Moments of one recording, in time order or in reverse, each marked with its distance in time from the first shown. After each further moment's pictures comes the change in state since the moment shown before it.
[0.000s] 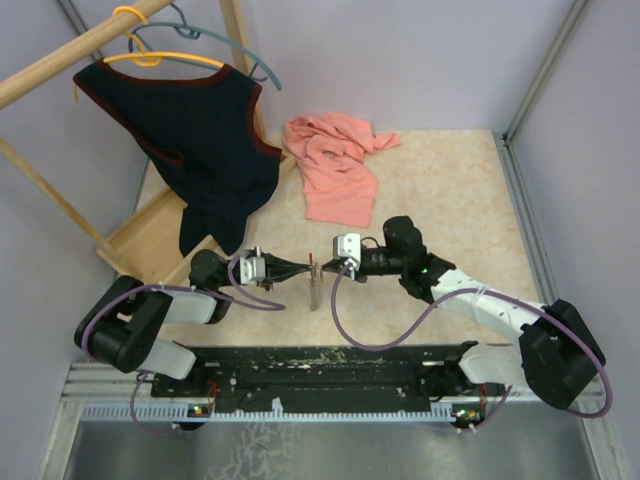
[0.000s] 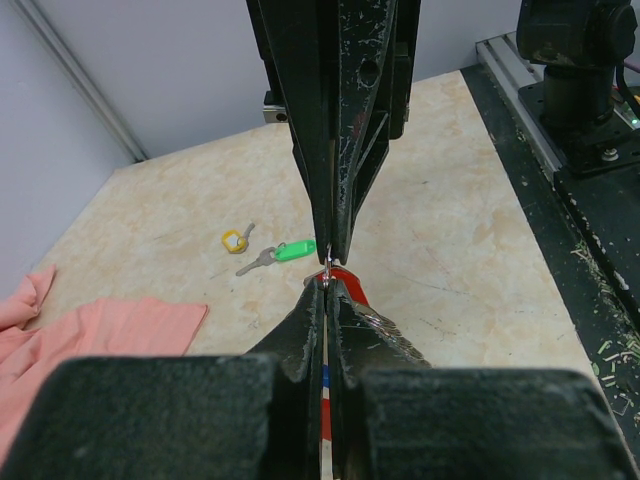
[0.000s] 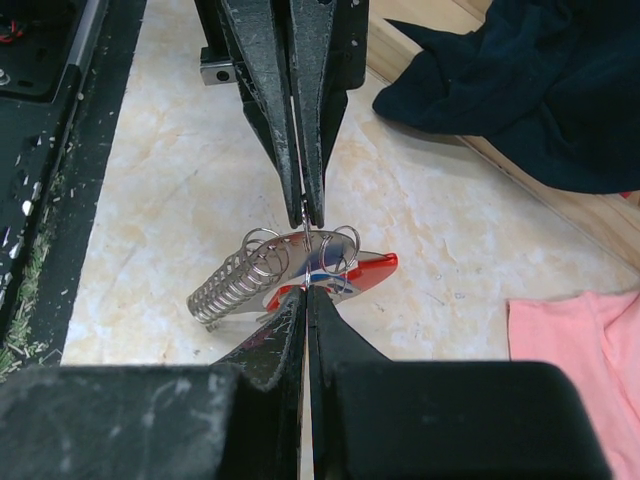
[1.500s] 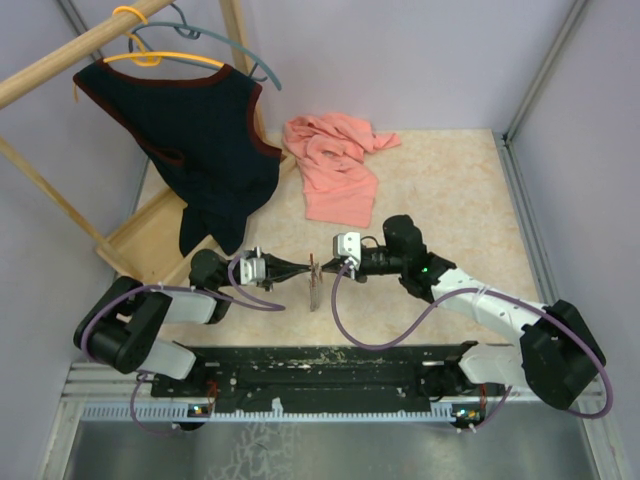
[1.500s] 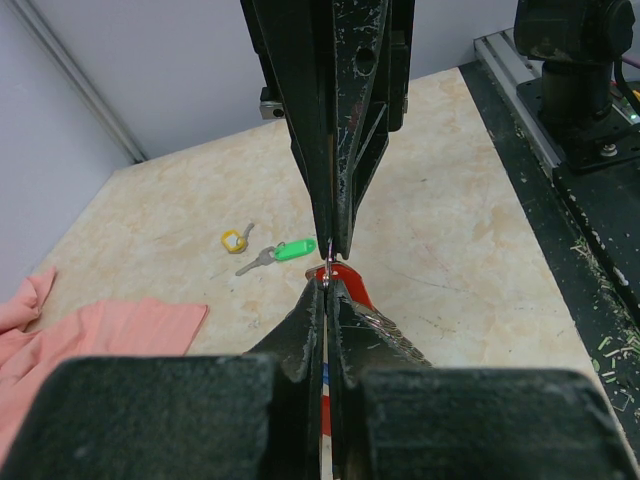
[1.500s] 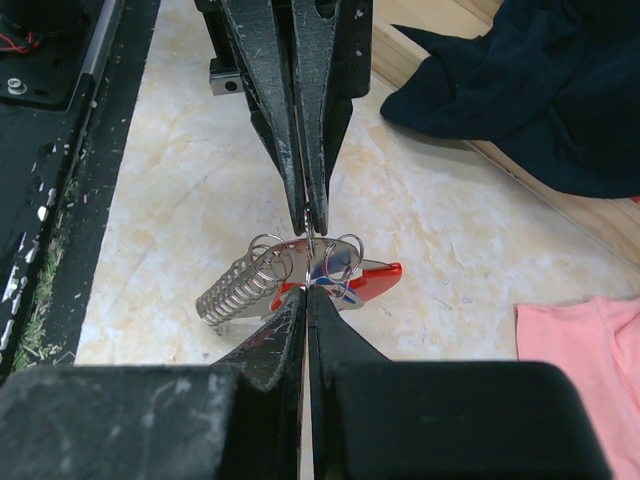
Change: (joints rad) left arm 0.000 -0.005 0.000 -0.014 0.006 0.015; right arm 0.000 -0.002 0.012 -0.018 -0.016 0.012
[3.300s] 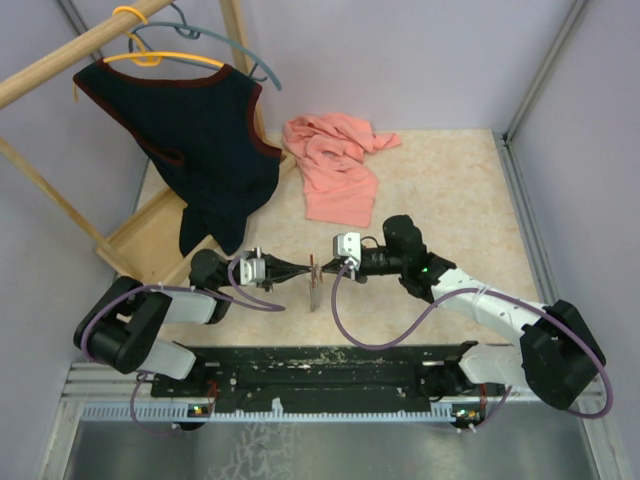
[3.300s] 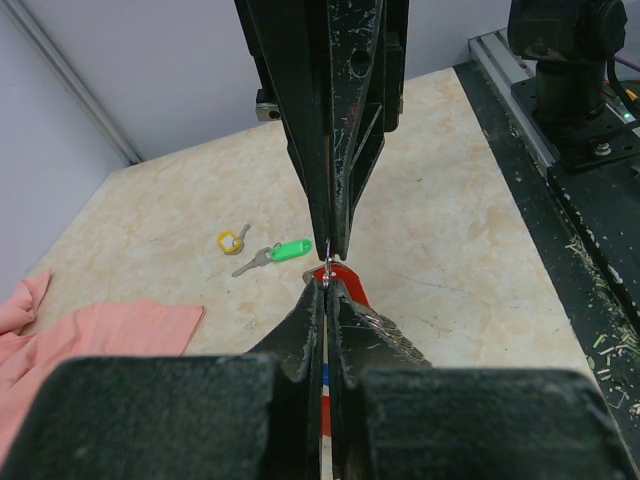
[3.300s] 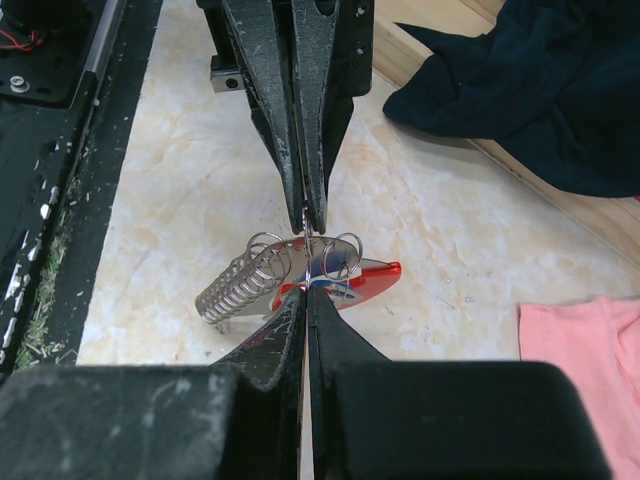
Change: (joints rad) left arm 0.000 0.000 0.000 -0.001 0.011 -0.001; right arm 0.000 0.000 0.000 -0.005 -0.005 0.001
